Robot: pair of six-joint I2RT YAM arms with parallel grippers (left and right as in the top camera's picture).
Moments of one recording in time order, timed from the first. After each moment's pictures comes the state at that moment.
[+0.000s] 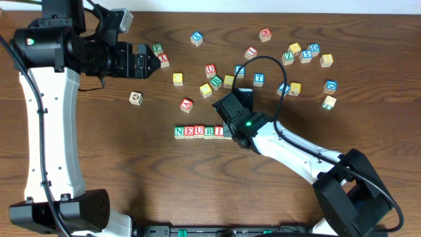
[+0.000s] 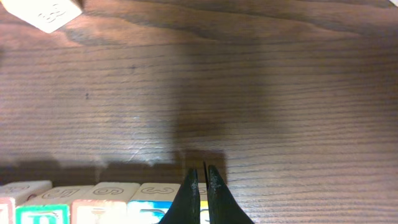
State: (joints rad) left arm 0.07 1.69 1.98 -1.42 0.52 0.12; right arm 0.70 1.75 1.05 -0.46 0.32 0.64
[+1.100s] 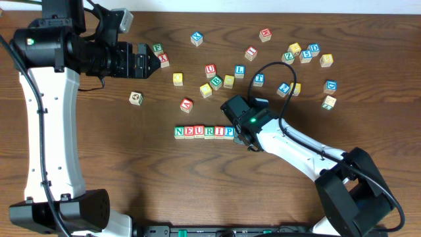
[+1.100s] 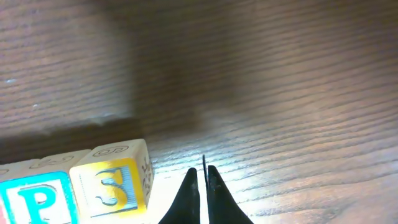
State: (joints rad) left arm 0.07 1.69 1.98 -1.42 0.52 0.12; right arm 0.66 1.75 1.05 -0.69 0.30 0.81
